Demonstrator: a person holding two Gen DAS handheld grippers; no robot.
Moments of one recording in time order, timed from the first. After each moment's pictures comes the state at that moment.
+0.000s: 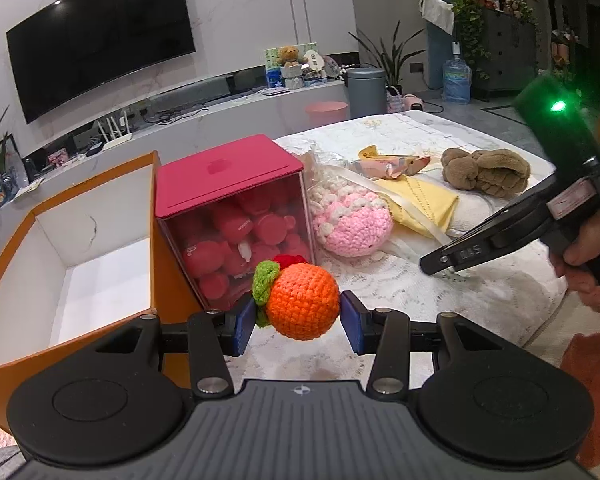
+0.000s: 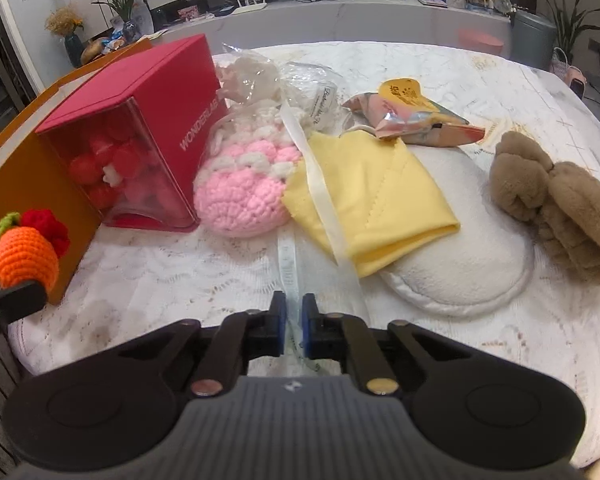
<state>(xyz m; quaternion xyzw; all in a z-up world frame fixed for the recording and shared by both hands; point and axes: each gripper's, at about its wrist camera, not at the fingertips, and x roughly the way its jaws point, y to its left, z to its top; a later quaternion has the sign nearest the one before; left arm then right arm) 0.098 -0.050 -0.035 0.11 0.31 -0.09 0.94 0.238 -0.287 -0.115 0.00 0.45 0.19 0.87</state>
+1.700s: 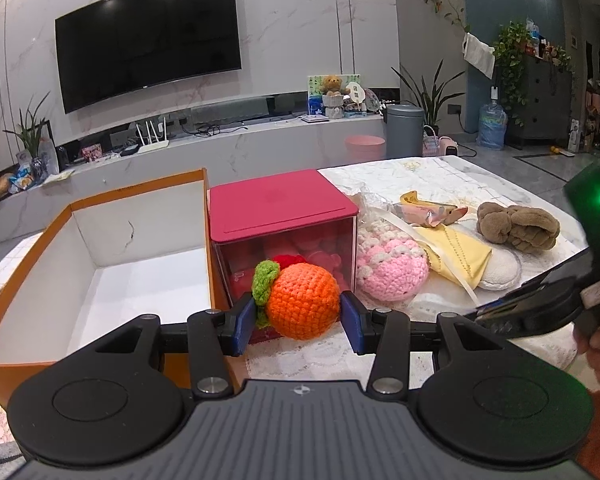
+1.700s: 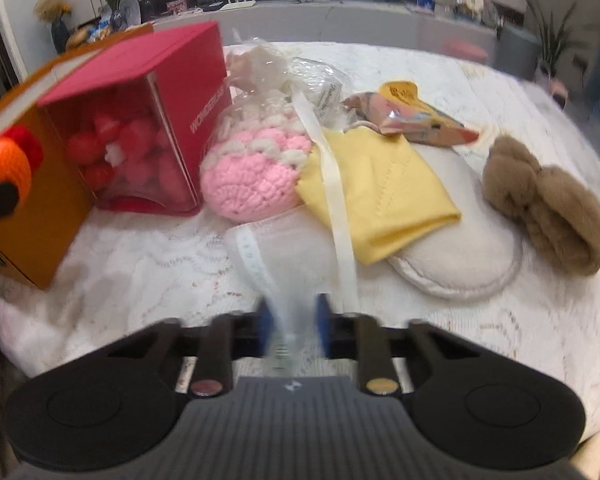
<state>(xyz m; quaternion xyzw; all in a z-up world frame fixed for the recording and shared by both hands) 0.098 -0.025 -0.014 0.06 0.27 -0.05 0.96 0.218 -0.274 -0.110 -0.02 0.45 0.17 0.88</state>
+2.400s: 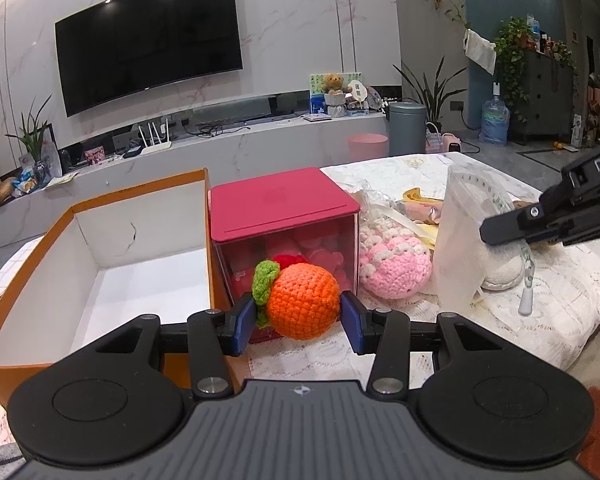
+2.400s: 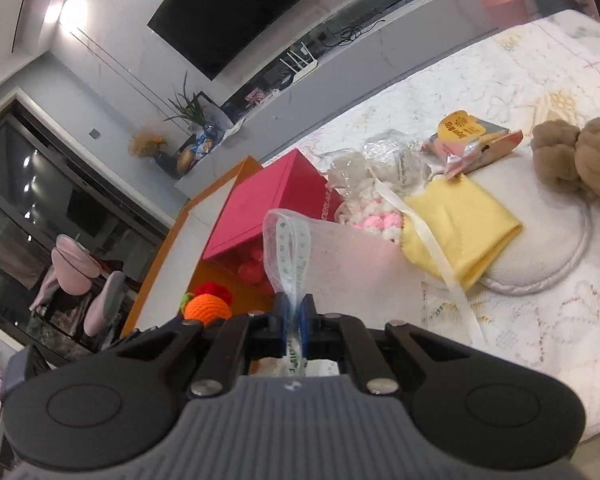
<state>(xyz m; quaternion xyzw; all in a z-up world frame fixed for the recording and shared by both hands) 0.099 -0.033 -0.017 0.07 0.27 -0.04 0.96 0.205 -0.332 -0.046 0.27 0.40 0.31 0.82</state>
